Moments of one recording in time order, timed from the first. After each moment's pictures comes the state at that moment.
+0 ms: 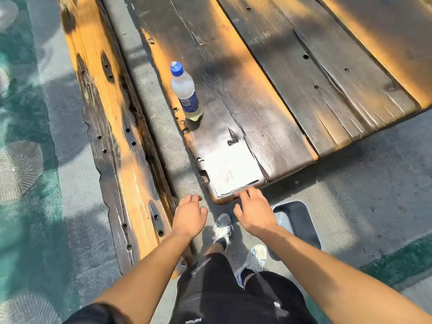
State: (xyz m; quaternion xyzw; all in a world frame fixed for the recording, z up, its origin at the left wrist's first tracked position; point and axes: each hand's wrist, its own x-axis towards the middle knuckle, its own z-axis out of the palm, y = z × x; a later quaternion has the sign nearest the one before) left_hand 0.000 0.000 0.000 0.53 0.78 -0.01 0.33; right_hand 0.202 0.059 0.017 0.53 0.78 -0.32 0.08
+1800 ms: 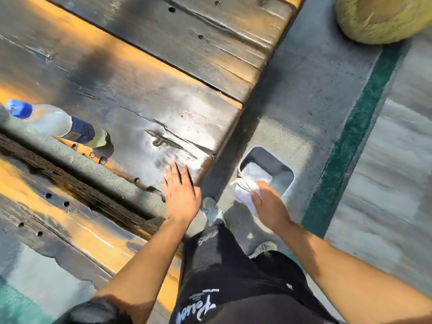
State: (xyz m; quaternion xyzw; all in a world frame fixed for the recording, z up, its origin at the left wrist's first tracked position) left_hand 0.066 0.078 -0.026 0.75 0.61 -0.10 0.23; right_hand 0.283 -0.037 -0.021 0.81 0.42 -0.39 -0.13
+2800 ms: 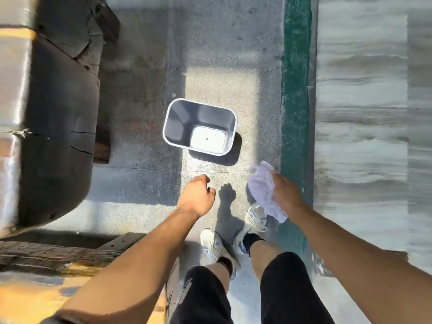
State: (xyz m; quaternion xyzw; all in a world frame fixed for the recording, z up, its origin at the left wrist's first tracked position) left_hand 0.261 -0.123 -0.234 0.80 0.41 -0.26 0.35; right_hand 0.423 -0.302 -0.241 0.83 -0.07 -0.46 -0.30
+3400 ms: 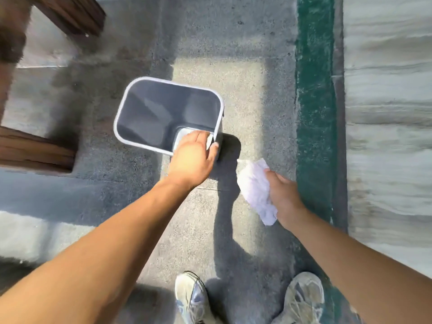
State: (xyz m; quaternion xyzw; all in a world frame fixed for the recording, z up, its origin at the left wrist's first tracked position) left_hand 0.379 -0.111 -0.442 0.91 0.34 -0.07 0.21; right_hand 0.474 -0.310 -0.476 0.76 -0.11 -0.45 -0.45
